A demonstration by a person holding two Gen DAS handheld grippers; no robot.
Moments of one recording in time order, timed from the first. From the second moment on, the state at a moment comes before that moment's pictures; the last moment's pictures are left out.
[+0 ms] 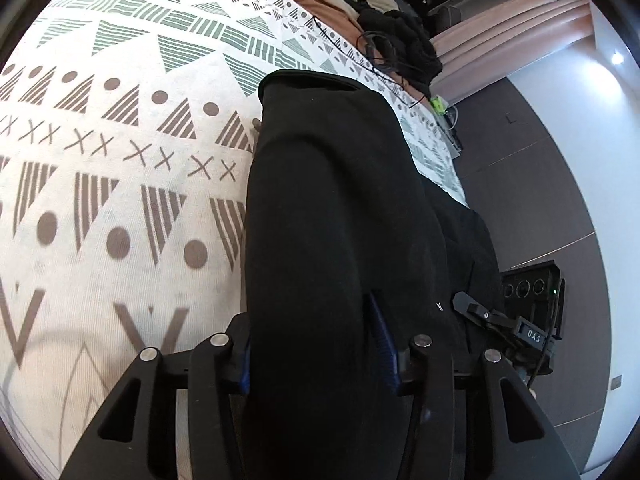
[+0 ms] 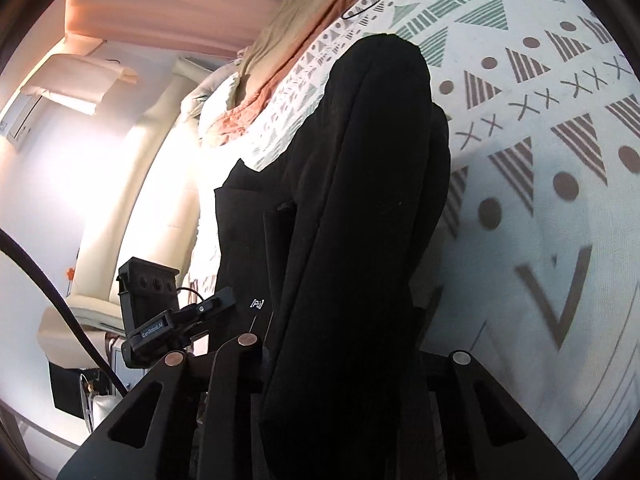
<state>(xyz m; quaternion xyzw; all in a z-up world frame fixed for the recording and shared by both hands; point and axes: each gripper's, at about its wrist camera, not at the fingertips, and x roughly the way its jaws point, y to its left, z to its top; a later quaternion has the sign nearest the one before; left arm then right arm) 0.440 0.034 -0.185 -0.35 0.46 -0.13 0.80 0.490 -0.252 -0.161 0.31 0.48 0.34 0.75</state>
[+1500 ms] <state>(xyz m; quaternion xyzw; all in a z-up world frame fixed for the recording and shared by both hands) 0.348 -0.075 0.003 -0.31 0.32 -0.26 0.86 0.277 -0.399 0.038 0.25 0.31 0.34 0.85</state>
